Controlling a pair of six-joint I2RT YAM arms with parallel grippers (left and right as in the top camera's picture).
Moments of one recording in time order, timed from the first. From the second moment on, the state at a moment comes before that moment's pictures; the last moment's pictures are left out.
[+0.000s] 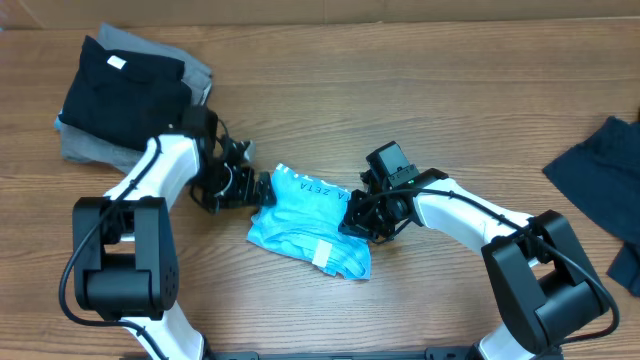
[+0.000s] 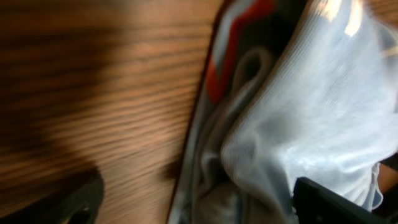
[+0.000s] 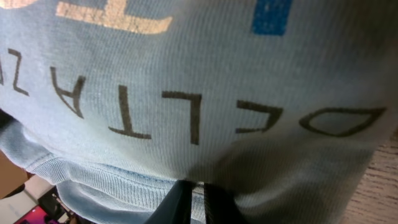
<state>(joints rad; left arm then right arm) -0.03 1.90 1.17 -0.89 0.46 0.09 0.49 1.79 0.94 -0.47 -0.58 0.79</state>
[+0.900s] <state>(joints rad) -0.15 2.03 1.19 -1.03 0.72 0.09 0.46 1.70 0.95 -0.66 -0.50 0.77</state>
